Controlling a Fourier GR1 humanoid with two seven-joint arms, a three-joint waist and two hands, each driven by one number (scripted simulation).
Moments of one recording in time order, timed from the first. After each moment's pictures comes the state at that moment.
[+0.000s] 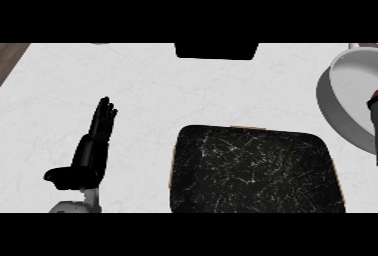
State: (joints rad) left arm -0.04 0.08 -0.14 -1.57 0.04 0.20 -0.13; right arm -0.89 -0.42 -0.96 -0.54 1.75 -0.27 1.14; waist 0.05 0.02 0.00
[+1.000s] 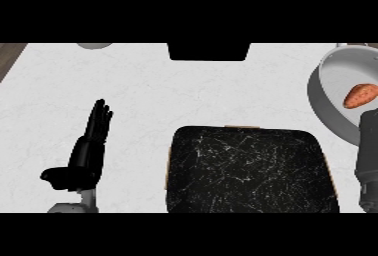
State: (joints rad) left arm -0.02 0.09 -0.11 -1.56 0.05 0.20 -0.13; right arm -0.80 -0.24 -1.01 -0.85 1.59 -1.06 0.92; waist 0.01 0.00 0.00
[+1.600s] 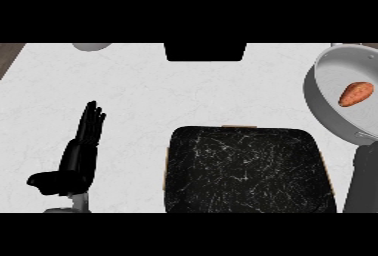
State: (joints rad) left arm 0.01 0.10 -0.09 -1.61 0.05 0.19 -0.11; right arm -0.53 -0.08 -0.89 -1.21 1.45 -1.14 0.88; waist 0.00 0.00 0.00
